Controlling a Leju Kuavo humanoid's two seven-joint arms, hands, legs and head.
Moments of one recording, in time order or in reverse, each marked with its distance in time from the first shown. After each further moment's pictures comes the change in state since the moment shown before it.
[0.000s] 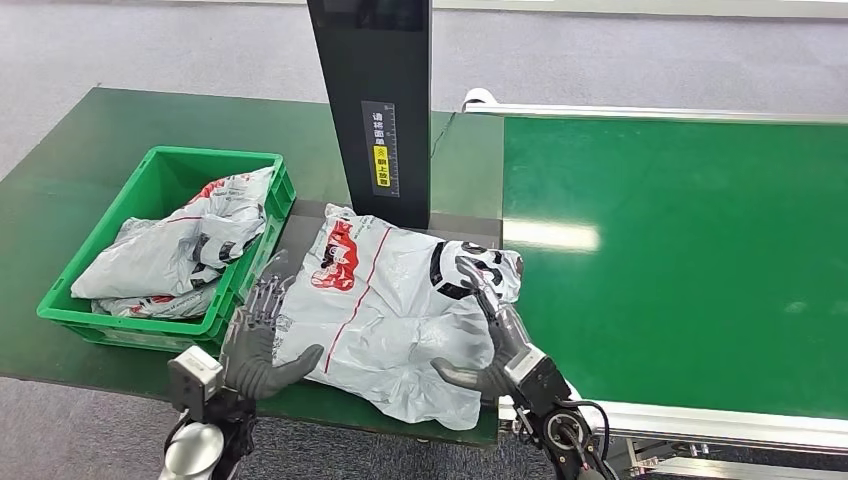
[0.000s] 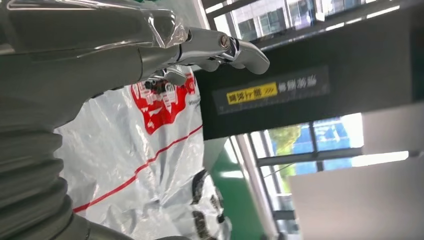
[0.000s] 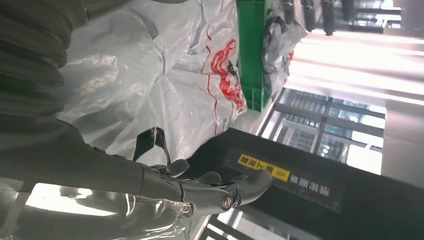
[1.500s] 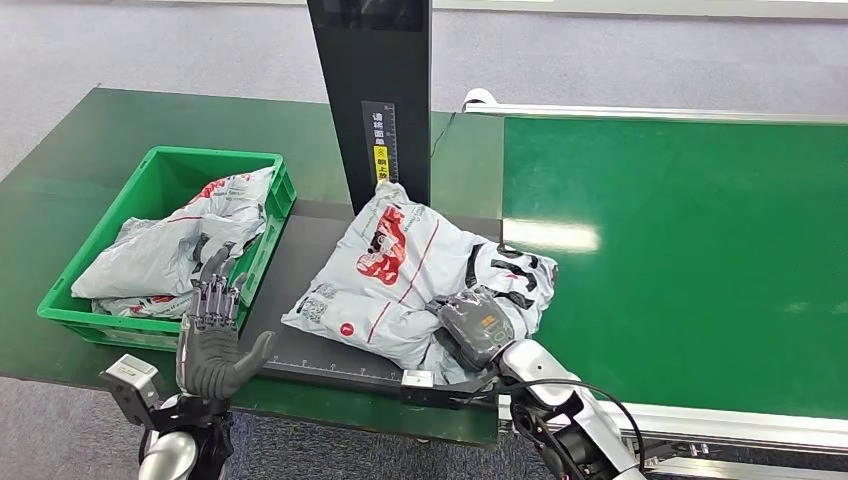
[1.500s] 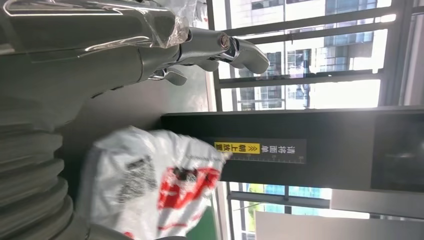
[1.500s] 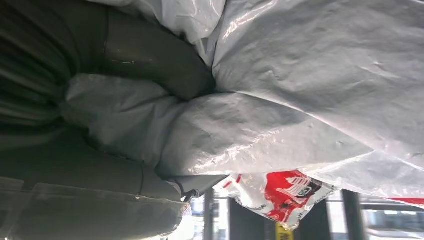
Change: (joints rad) left arm 0.046 -0.016 0.090 -0.056 0.194 0.025 -0.025; right arm -0.238 -0.083 0.317 0.237 0.906 -0.382 0.317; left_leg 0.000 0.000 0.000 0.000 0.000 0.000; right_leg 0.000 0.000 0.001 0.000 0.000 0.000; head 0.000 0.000
